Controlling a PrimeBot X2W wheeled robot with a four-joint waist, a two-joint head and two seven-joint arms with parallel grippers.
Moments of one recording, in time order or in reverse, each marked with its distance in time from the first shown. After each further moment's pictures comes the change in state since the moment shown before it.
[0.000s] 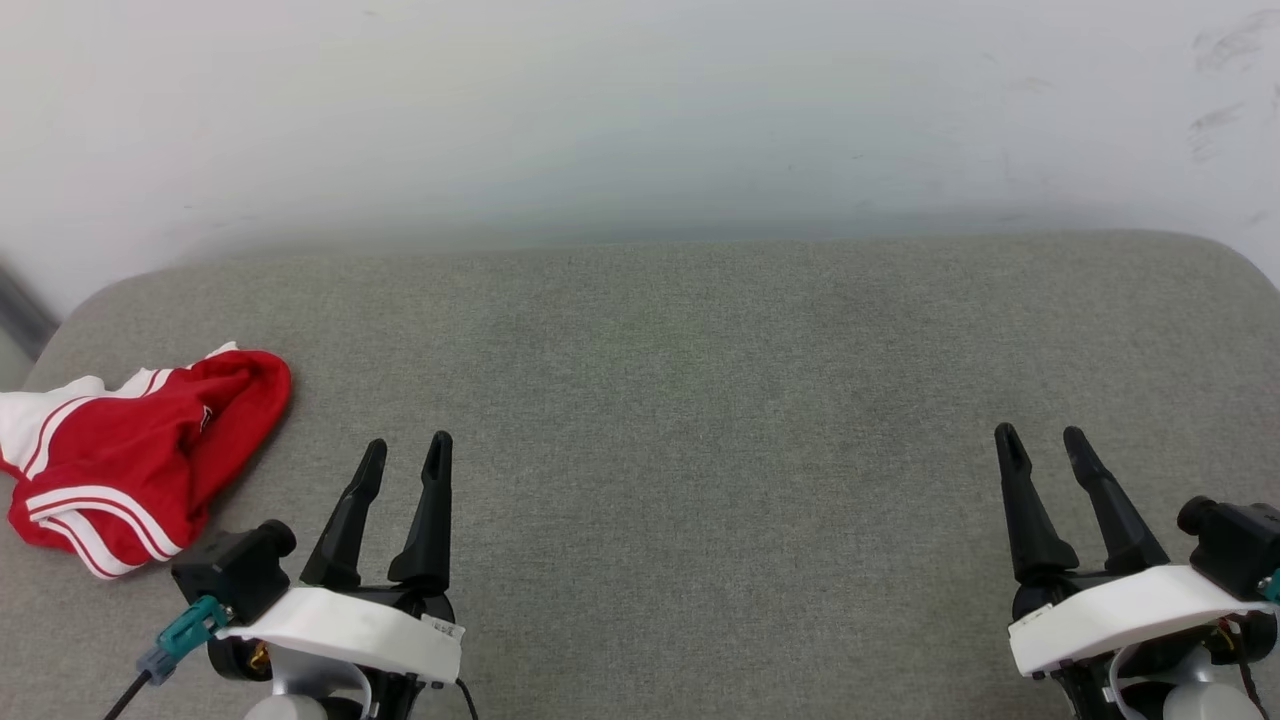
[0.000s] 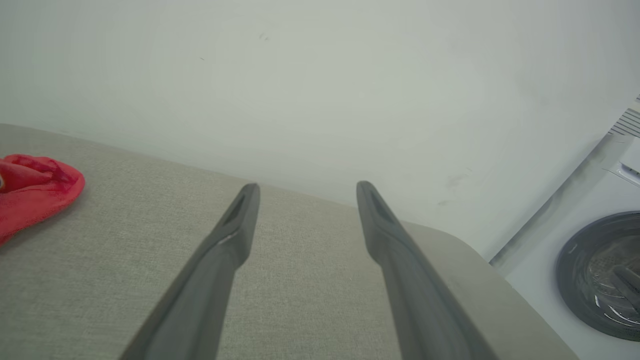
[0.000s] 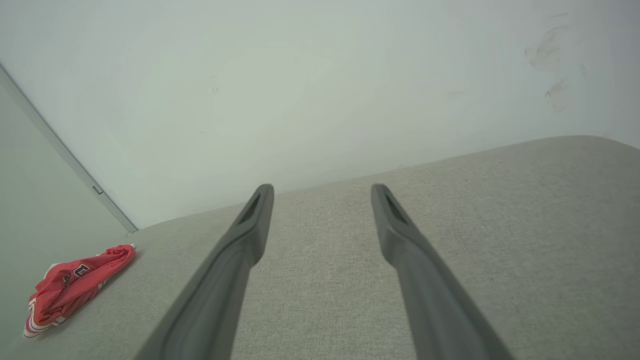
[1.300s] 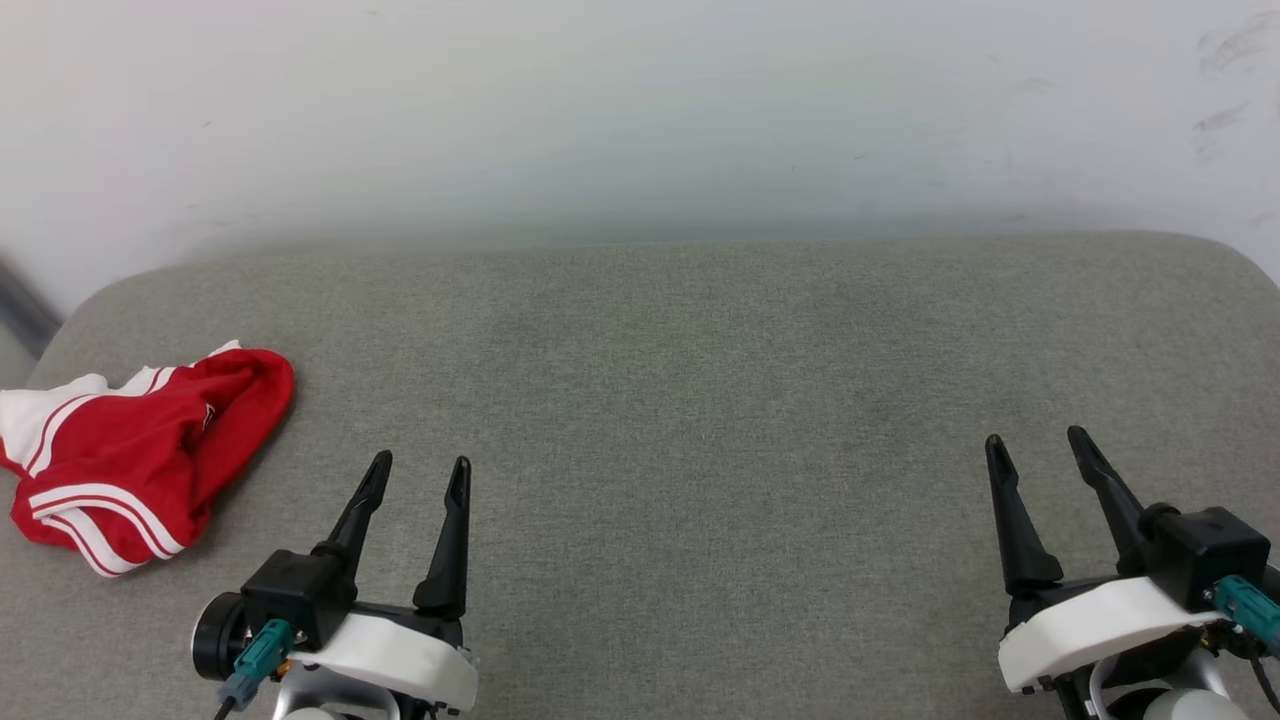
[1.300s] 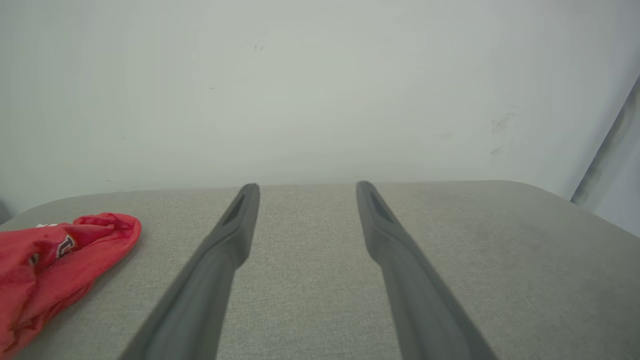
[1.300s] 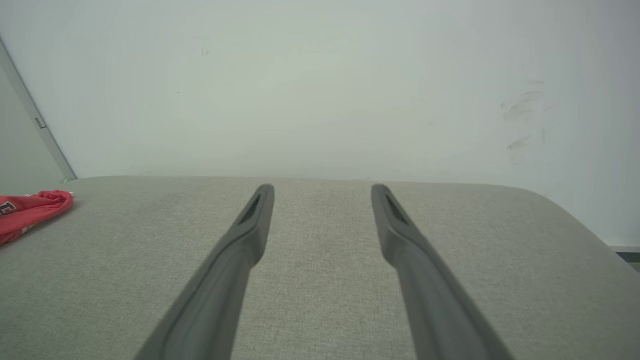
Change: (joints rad) left arm 0.015 -0.017 0.013 0.039 0.374 0.000 -0.081; right arm 0.019 0.009 -0.004 -0.031 -0.305 0.000 -0.015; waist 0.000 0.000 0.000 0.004
